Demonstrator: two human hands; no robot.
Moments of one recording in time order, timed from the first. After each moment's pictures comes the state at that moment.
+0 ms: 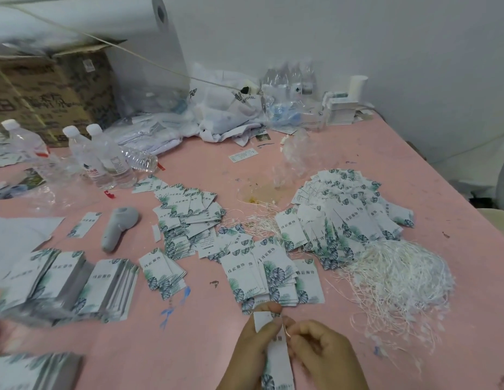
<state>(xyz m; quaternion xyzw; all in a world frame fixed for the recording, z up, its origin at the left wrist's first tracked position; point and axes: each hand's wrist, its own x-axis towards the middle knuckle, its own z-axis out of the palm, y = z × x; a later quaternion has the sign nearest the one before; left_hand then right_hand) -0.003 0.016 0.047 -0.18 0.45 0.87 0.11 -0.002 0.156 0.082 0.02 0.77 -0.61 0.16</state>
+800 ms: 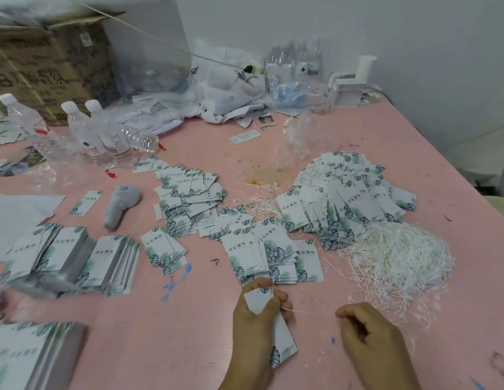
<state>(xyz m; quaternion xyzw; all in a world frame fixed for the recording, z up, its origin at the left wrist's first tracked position) 0.011 0.037 0.051 -0.24 0.44 0.86 -0.05 0.003 0.216 0.065 -0.02 0.89 -0.46 -0.05</state>
